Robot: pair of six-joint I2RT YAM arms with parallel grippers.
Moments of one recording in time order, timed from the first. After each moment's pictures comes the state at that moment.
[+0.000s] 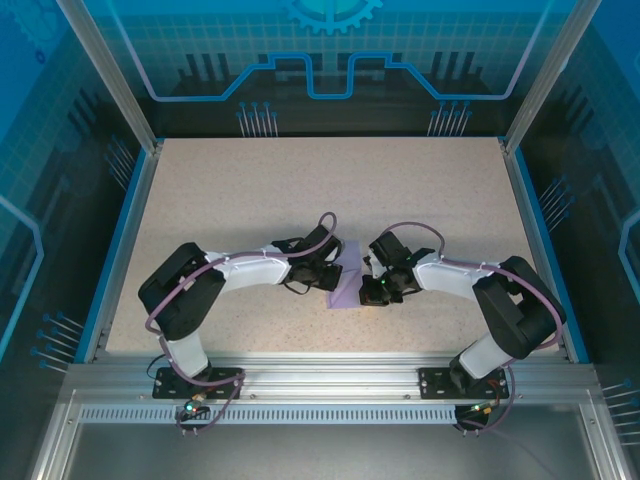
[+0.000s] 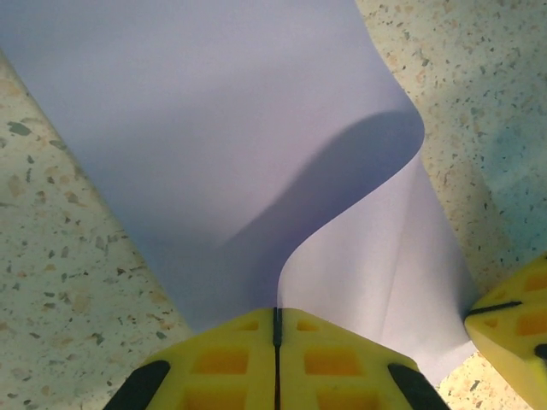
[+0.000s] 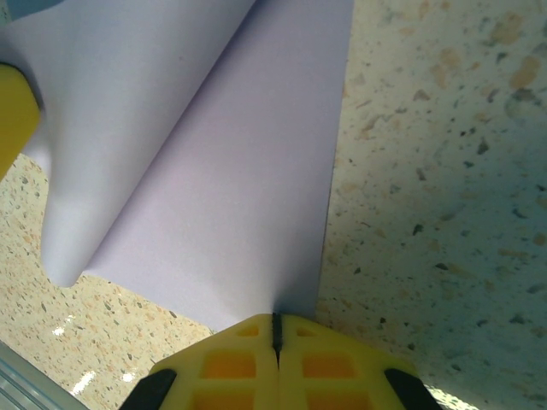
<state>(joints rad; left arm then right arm) -0.77 1.77 1.01 -0.32 0.11 -0.48 0.58 1.56 0.72 -0.44 -0.37 0.56</state>
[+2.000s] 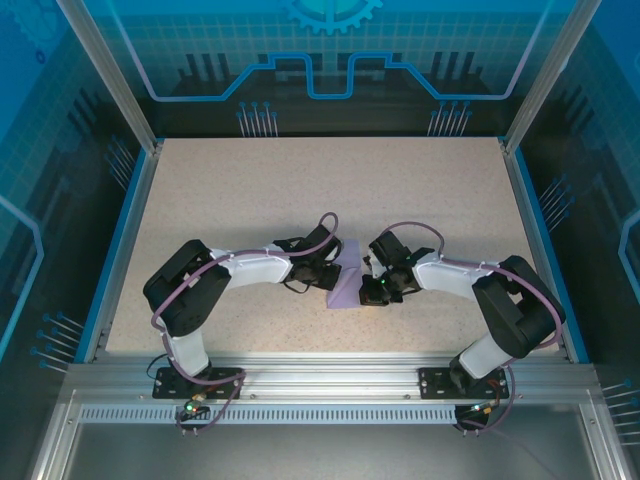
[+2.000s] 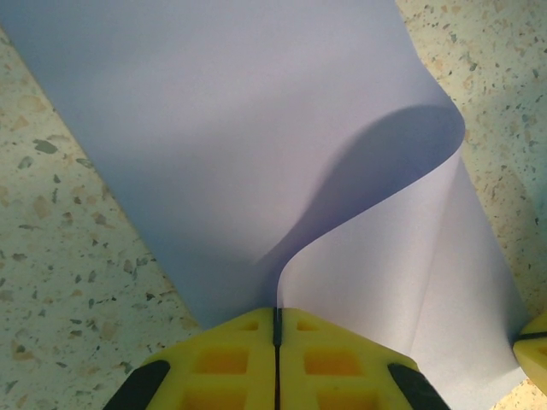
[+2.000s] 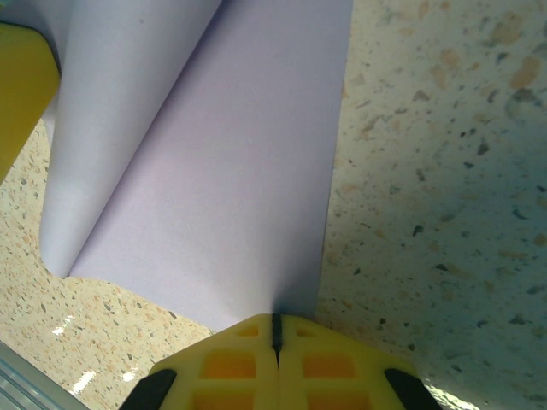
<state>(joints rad) -0.75 1.80 1.01 -0.30 0.09 -0.45 0.58 1.56 0.72 -0.44 -0.37 0.56</state>
